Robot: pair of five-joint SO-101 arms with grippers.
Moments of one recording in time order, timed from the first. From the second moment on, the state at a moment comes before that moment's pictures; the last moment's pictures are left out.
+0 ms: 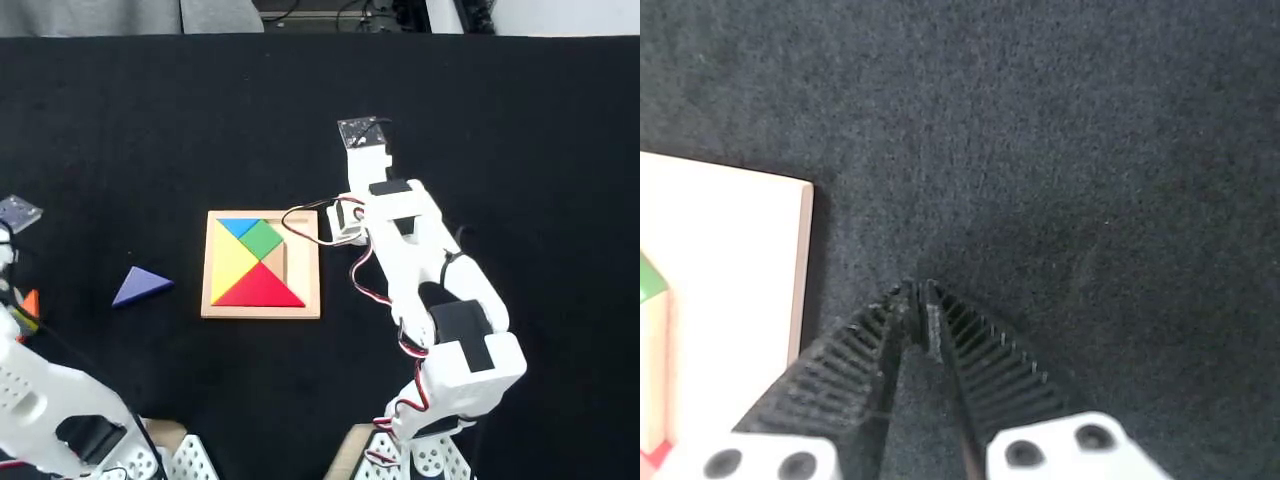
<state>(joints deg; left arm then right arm) -56.0 20.4 6.4 74.9 -80.7 -10.5 10.1 27.2 45.8 -1.1</state>
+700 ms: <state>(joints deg) -22.8 -23.4 9.3 99.9 -35.0 -9.6 10.1 27.2 46.8 -1.0</state>
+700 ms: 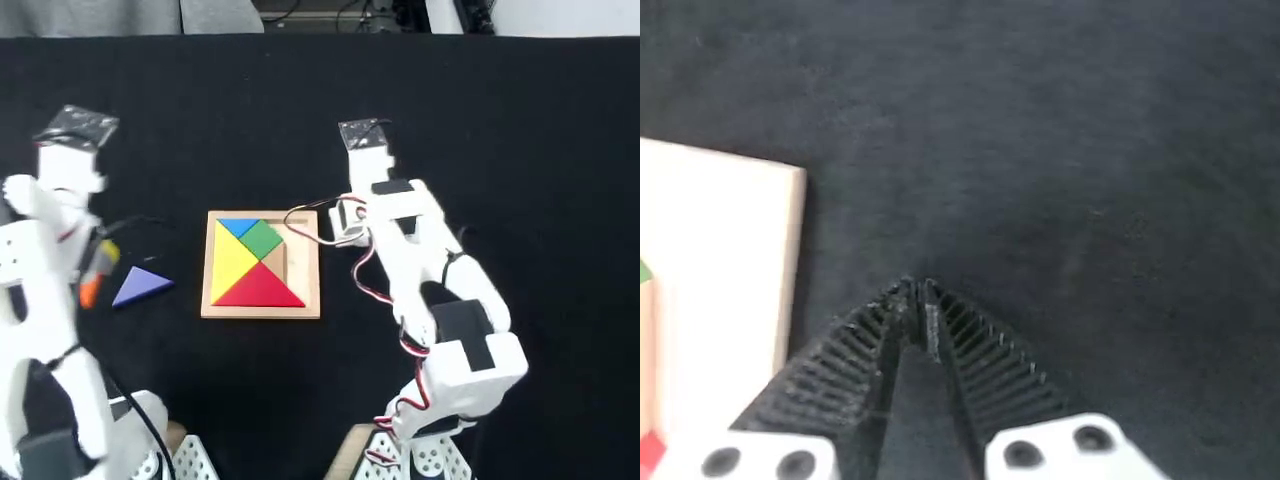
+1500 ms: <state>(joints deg) 21.0 -16.7 30.6 57.6 23.1 0.3 9.7 27.2 47.3 -3.6</state>
